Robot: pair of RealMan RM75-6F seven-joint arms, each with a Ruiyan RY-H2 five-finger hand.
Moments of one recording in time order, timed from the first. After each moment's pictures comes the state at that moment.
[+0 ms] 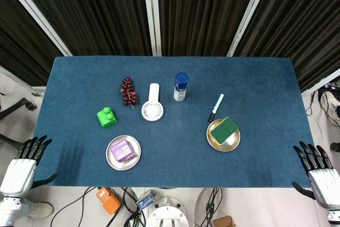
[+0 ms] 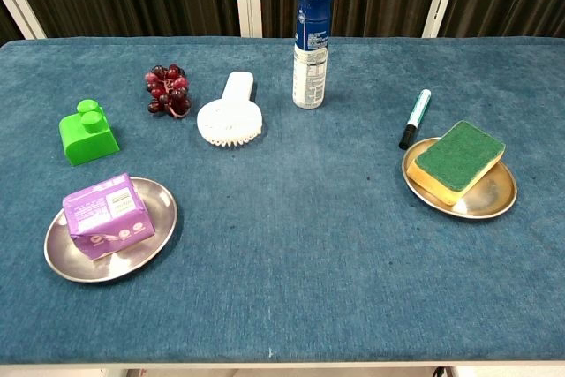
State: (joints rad) left arm 0.03 -1.21 0.08 -1.49 1.65 1.57 -0.03; right arm -0.07 -1.11 -0.09 -1.44 -1.74 1.62 0.00
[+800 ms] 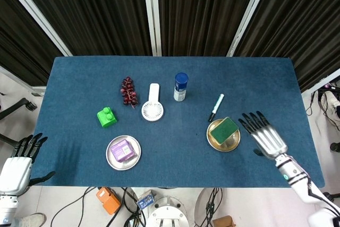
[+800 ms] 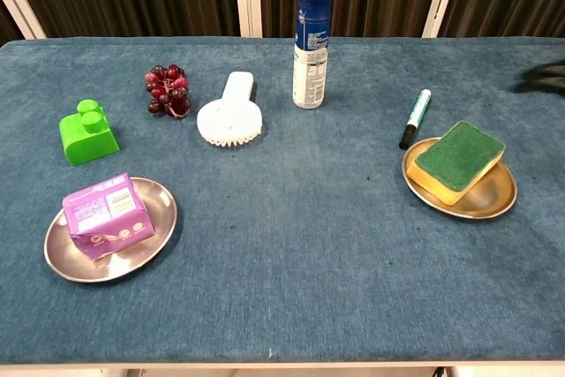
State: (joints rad) left arm 0.02 -1.19 0.06 -1.49 1.62 1.56 -0.06; right arm 0.39 -1.18 0.09 -1.59 -1.58 0.99 -0.38
